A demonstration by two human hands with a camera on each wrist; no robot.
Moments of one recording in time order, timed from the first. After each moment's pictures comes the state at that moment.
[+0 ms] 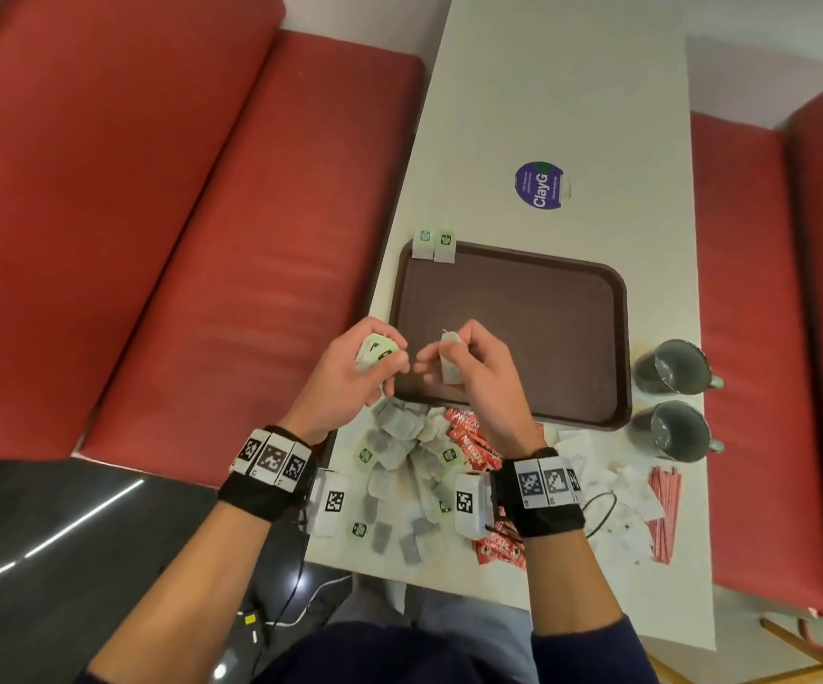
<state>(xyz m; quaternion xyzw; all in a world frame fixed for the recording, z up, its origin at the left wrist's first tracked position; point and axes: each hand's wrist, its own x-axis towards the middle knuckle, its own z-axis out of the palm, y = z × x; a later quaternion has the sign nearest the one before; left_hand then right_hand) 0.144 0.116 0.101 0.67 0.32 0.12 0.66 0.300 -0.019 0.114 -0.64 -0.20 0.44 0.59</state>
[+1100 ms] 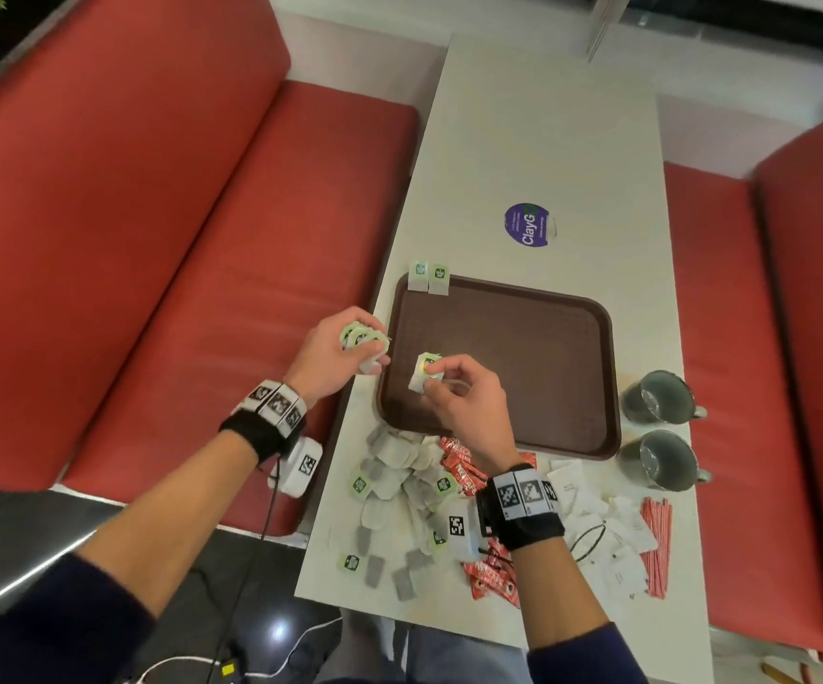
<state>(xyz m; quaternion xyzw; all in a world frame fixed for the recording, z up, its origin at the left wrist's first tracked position) 0.169 0.179 0.079 0.68 0.37 0.12 0.62 0.305 -0.013 0.077 -0.75 -0.21 0.35 0.53</state>
